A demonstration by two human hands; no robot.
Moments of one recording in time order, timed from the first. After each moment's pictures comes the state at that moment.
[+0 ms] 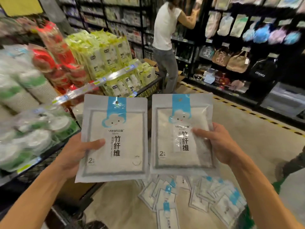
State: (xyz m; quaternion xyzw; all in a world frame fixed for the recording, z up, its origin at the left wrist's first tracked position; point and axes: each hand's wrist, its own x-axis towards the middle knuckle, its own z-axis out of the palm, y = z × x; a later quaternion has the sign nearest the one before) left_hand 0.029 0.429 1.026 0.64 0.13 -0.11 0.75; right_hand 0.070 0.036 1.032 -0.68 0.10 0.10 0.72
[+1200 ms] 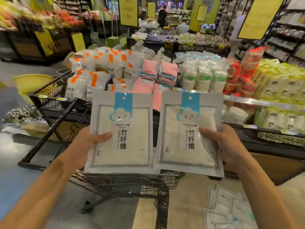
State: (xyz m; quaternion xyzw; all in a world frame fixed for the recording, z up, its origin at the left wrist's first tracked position) left_hand -0.534 0.577 1.057 0.53 0.38 0.31 0.69; right_hand -0.182 0.383 1.082 -0.63 -0.27 0.40 0.62
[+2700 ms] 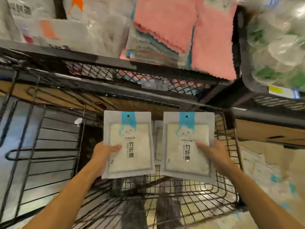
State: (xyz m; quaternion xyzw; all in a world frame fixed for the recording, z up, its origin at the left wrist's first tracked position) left_hand -0.460 0.898 0.639 0.32 0.64 0.14 0.68; right_hand -0.134 0.708 0.692 -0.78 -0.12 0.48 0.39
